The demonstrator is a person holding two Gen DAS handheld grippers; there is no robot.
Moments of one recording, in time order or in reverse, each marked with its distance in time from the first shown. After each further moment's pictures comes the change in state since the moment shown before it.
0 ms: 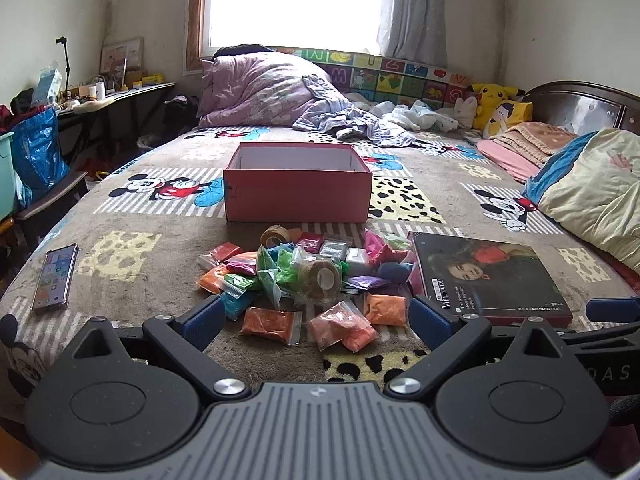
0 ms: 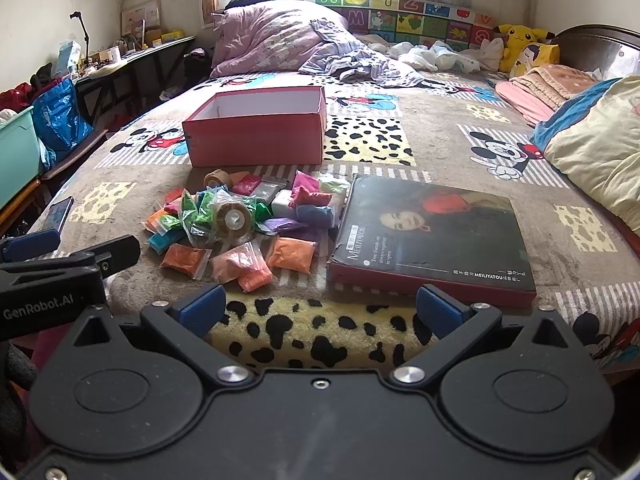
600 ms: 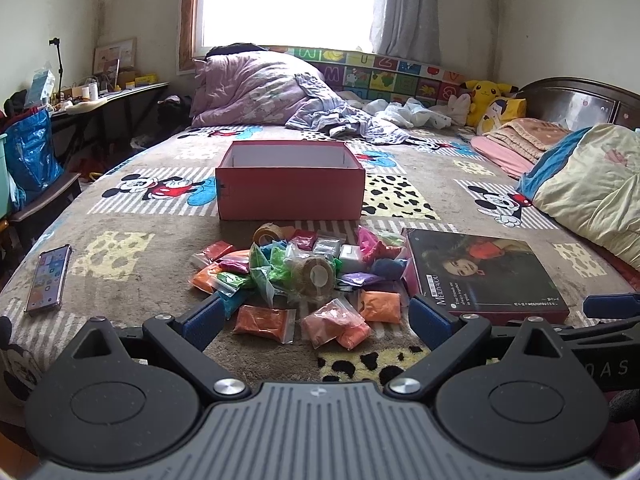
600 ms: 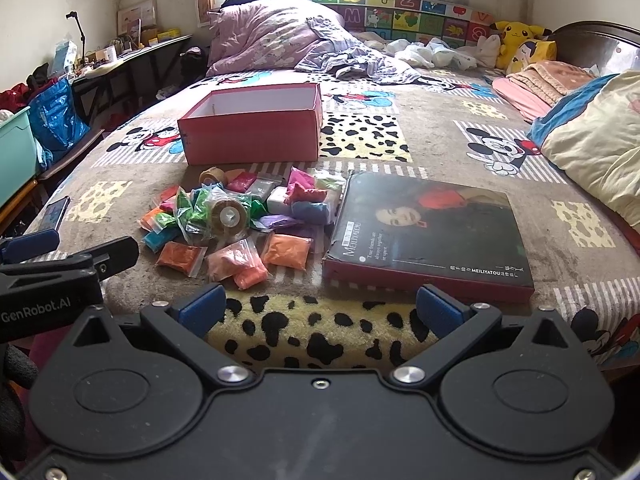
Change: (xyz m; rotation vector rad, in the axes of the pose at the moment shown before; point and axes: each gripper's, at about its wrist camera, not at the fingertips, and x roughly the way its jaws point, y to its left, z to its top) left arm 0.001 -0.003 -0.004 0.007 0.002 -0.023; right arm 0.003 -0.003 -0.004 0.012 0.007 -0.001
